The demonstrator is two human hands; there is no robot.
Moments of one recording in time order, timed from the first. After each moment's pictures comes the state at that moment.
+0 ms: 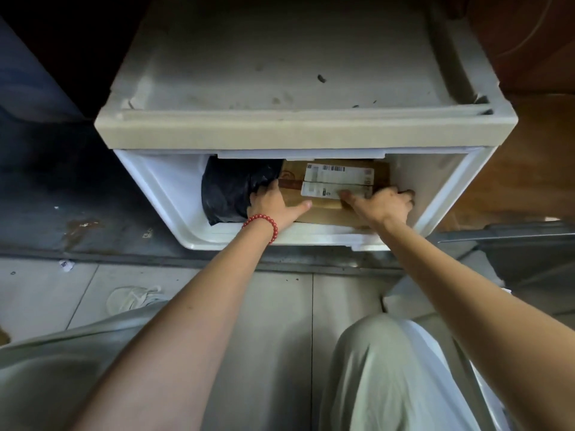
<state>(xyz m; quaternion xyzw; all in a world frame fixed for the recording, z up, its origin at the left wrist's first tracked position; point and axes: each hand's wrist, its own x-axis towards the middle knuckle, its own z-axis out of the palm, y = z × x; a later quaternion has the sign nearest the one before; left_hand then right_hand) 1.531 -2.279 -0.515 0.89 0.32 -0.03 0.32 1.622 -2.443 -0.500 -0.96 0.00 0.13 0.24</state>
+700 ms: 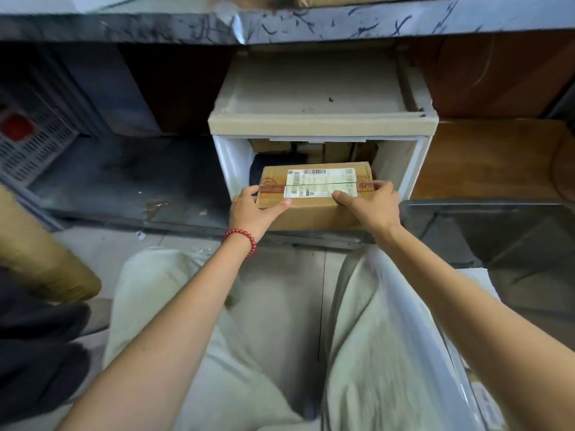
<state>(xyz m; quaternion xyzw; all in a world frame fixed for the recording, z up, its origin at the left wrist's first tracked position) 1.329 -2.344 -0.414 0.80 0.37 0.18 0.44 1.455 -2.514 -0.405 -0.86 -0.08 0.12 0.49</state>
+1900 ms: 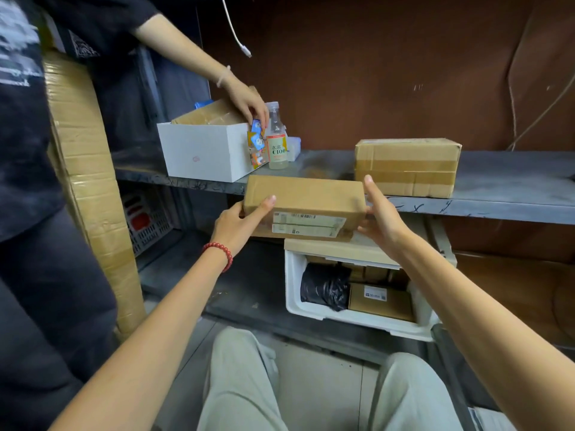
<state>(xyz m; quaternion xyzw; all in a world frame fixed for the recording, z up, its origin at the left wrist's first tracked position) 1.218 -2.293 -0.180 0.78 0.34 0.34 0.40 1.419 -2.454 -0.180 -0.64 -0.26 0.26 0.67</state>
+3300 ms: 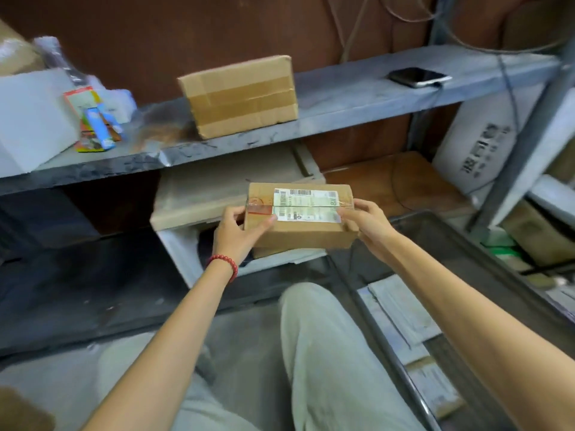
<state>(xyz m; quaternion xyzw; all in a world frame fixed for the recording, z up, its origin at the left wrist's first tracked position) 1.362 -2.416 -0.299 0.83 0.21 0.19 0.48 1.463 -2.638 -0.314 -0.70 0.00 0.16 0.70</state>
